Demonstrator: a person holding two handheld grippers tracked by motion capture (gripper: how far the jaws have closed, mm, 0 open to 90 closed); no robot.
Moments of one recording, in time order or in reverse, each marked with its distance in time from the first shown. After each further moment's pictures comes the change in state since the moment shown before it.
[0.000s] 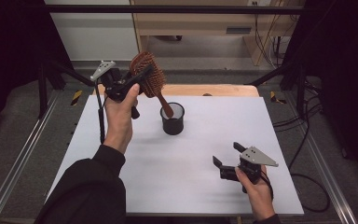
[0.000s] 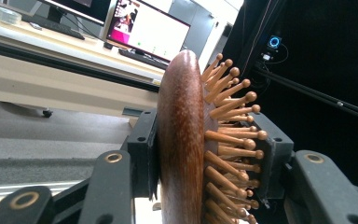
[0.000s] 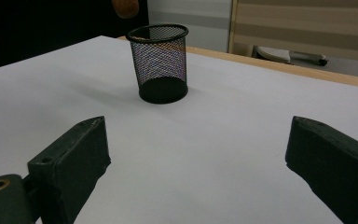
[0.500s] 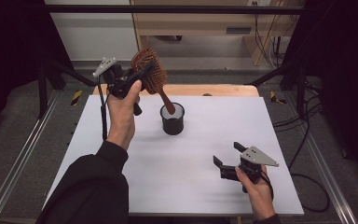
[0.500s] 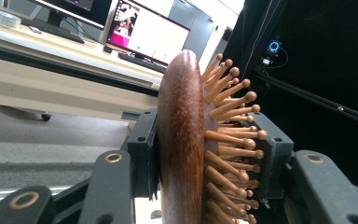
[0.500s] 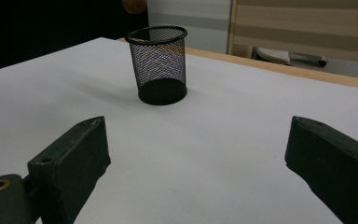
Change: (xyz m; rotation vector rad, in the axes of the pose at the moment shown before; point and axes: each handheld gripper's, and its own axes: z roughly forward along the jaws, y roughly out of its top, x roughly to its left) left arm -0.001 0.004 0.010 -0.015 0.000 0.002; right arm -0.001 0.000 0.000 -0.008 0.000 -0.005
